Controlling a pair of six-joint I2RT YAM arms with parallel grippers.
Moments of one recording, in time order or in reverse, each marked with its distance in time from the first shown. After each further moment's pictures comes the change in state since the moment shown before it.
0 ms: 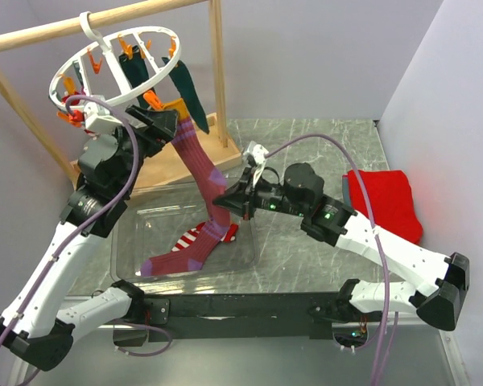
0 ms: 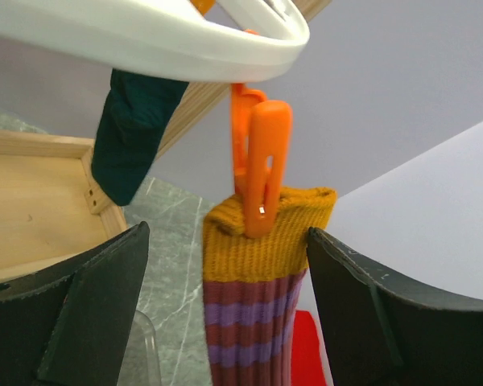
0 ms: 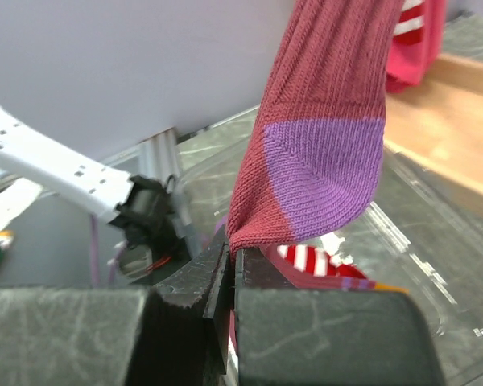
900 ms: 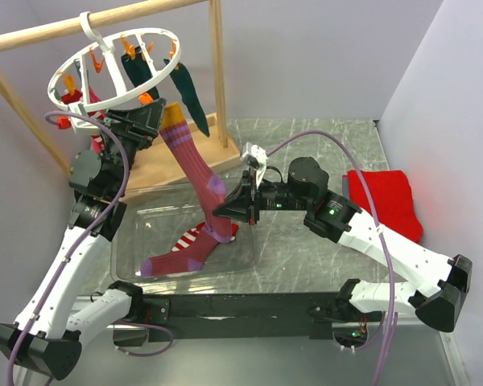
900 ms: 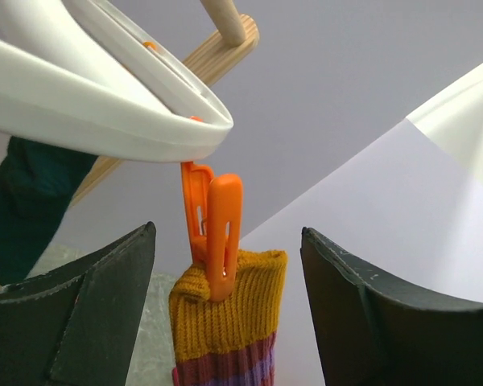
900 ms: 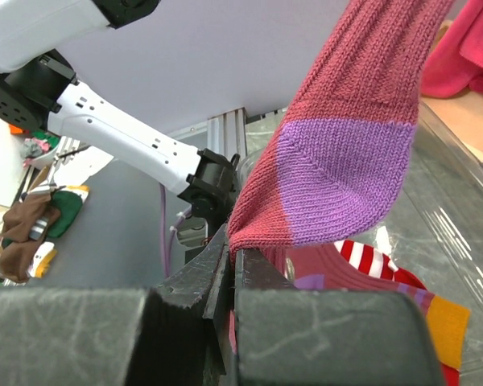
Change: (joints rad) left arm 0.171 -0.061 -0.233 0.483 0.246 -0.165; right arm -0.050 -0.003 0.047 -0.045 -0.282 0.047
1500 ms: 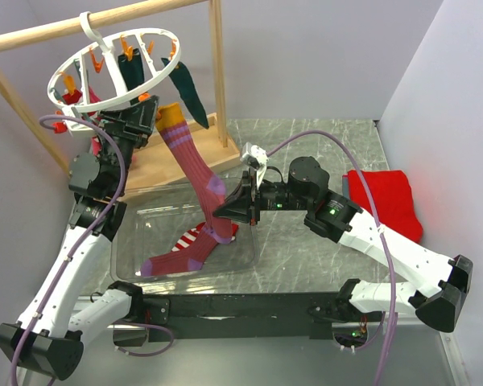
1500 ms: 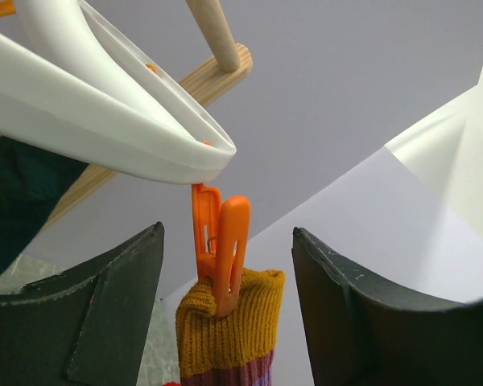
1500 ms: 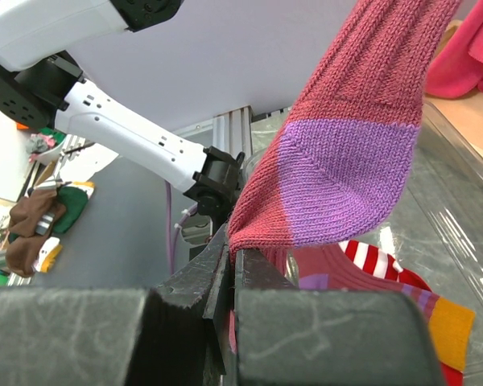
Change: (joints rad) left arm 0.028 0.001 -0.032 0.080 -0.015 -0.077; right arm 0.000 -0.002 0.007 -0.011 -0.019 -0.001
